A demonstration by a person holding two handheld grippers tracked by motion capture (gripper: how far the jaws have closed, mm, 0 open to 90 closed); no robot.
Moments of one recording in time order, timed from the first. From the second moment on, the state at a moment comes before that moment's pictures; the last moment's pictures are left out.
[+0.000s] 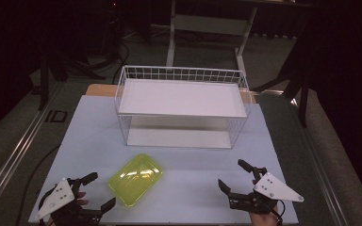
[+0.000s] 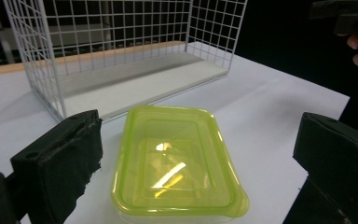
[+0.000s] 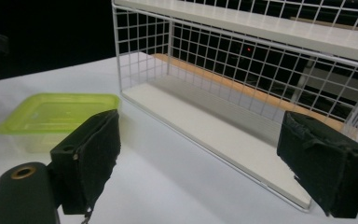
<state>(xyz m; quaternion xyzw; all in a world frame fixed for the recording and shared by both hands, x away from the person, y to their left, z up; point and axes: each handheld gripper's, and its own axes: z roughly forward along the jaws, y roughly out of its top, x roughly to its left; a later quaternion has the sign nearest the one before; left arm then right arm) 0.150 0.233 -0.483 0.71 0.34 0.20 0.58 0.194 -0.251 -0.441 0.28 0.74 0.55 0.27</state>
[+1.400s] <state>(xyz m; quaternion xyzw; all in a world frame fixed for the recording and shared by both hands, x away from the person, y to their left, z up) 0.182 0.238 -0.527 0.85 0.39 0.07 0.34 0.193 -0.245 -0.438 0.28 0.73 0.56 0.26</state>
